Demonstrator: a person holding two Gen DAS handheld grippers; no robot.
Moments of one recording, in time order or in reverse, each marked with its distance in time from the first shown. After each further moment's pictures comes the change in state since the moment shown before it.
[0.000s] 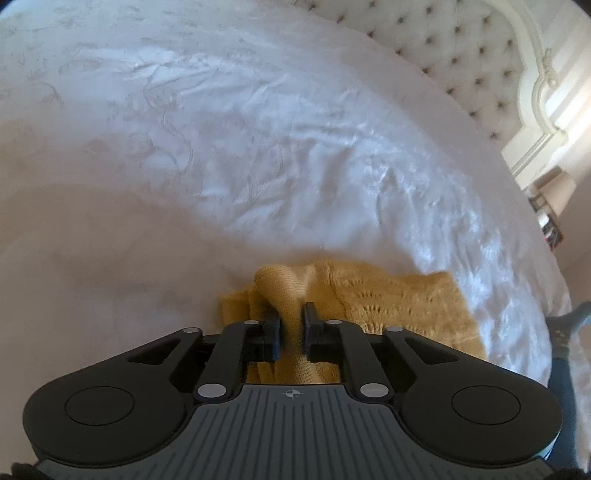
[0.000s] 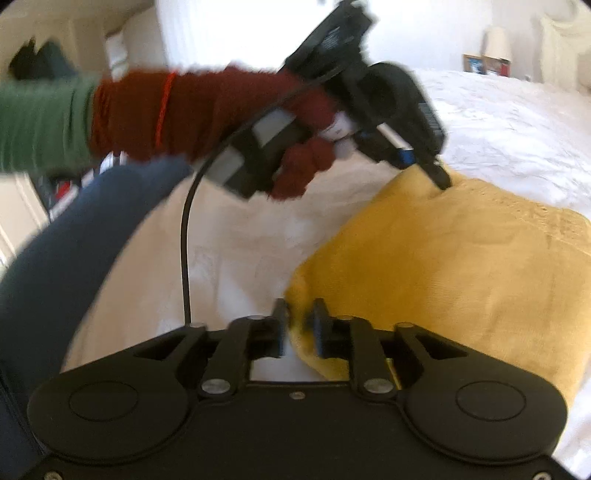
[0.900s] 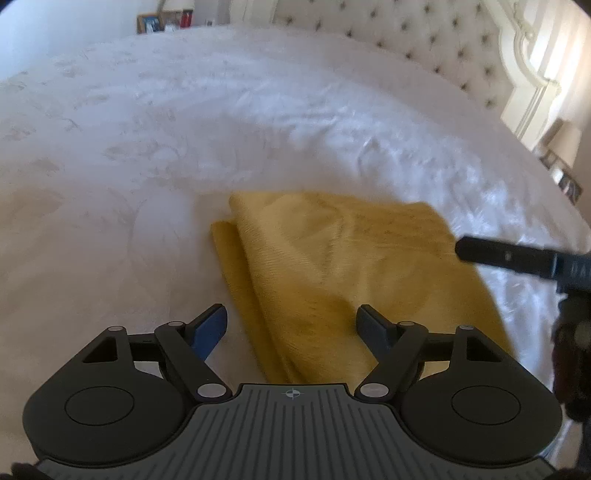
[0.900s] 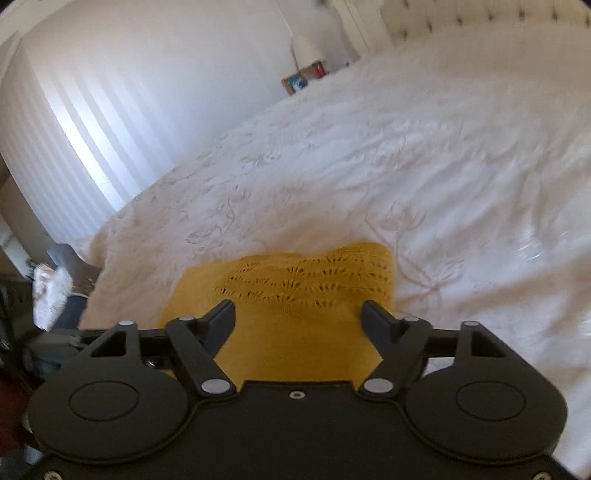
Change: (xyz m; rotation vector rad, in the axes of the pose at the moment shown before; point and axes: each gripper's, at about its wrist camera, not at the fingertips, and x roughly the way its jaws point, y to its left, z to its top) left arm -0.031 -0.042 -0.072 0.170 -0.071 0.139; right arm -0.037 -0.156 0.009 0.506 -0.212 -0.262
